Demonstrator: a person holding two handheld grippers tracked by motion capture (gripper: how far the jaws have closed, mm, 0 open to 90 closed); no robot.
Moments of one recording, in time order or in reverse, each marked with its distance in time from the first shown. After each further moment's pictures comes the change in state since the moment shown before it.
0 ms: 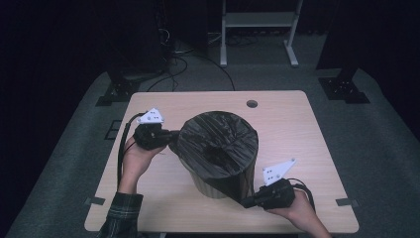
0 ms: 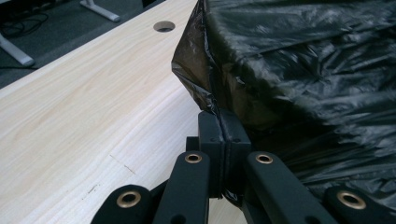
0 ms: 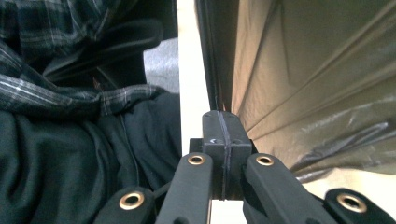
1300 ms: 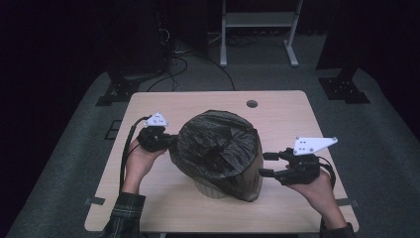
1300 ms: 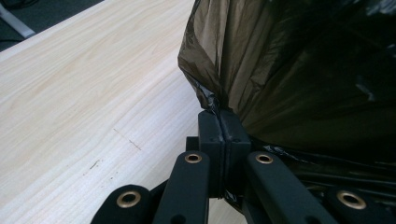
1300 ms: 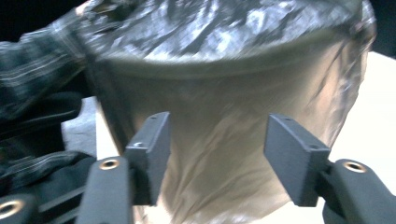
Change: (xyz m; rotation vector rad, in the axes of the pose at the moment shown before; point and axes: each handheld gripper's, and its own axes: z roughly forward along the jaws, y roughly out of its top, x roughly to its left) left arm 0.009 -0.018 0.021 0.084 0.026 -0.024; right arm -0.010 0.031 -0.080 -0.234 -0.341 -0.010
